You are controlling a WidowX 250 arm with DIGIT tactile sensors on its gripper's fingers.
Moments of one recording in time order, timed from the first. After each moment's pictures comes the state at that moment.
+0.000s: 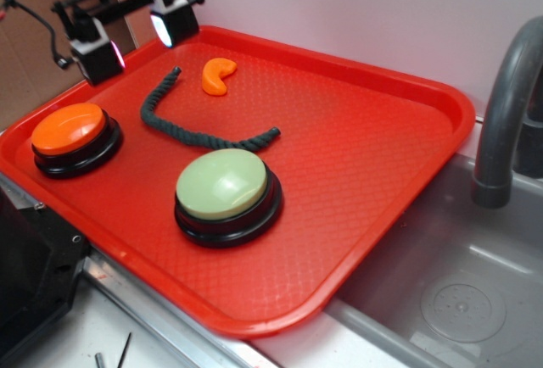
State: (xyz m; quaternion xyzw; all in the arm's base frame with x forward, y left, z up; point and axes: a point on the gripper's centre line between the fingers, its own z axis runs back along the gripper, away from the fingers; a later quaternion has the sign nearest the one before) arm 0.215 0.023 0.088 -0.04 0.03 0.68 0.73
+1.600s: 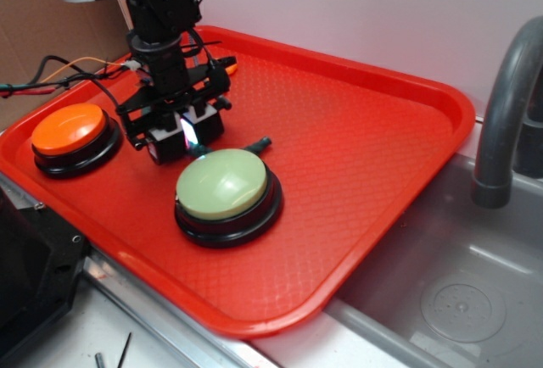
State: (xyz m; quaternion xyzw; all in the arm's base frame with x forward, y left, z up) arm 0.205 -0.003 0.020 0.02 0.01 0.65 0.76
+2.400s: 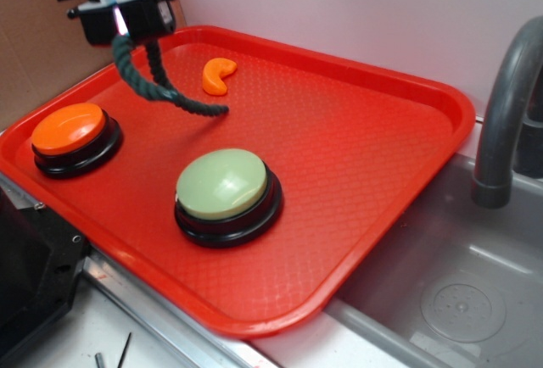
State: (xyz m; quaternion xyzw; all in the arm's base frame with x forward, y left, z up) arm 0.195 -0.007 0.148 -0.11 0.10 0.25 0.96
